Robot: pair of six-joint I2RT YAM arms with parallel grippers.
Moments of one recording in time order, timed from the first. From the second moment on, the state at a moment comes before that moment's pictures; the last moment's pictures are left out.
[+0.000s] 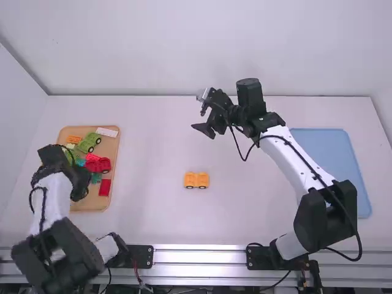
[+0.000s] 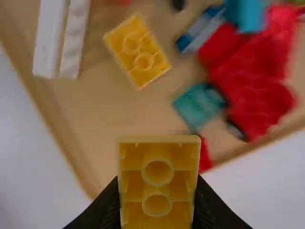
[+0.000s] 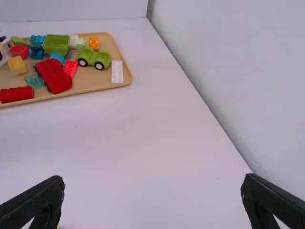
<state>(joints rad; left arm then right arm) 0.62 1.19 0.79 -0.73 0.01 -0.62 0.36 1.64 1.33 -0.29 -0.69 -0.59</state>
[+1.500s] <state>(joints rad) -0.17 1.66 0.86 0.73 1.32 0.01 0.28 1.74 1.33 -0.37 -1.36 -0.59</state>
